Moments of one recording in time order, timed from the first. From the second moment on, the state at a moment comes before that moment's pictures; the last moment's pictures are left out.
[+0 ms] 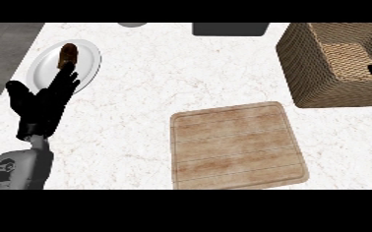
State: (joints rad) left arm -0.21 0.25 0.16 -1.43 0.05 -0.06 0.25; right arm -0.42 -0.54 -0.40 -1.56 0.34 0.25 0.05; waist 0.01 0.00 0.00
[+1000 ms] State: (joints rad) left arm -0.20 0.24 0.17 -1.40 0.04 -0.07 0.23; right arm -0.67 -0.58 -0.44 -0.90 0.36 0.06 -0.26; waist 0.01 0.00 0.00
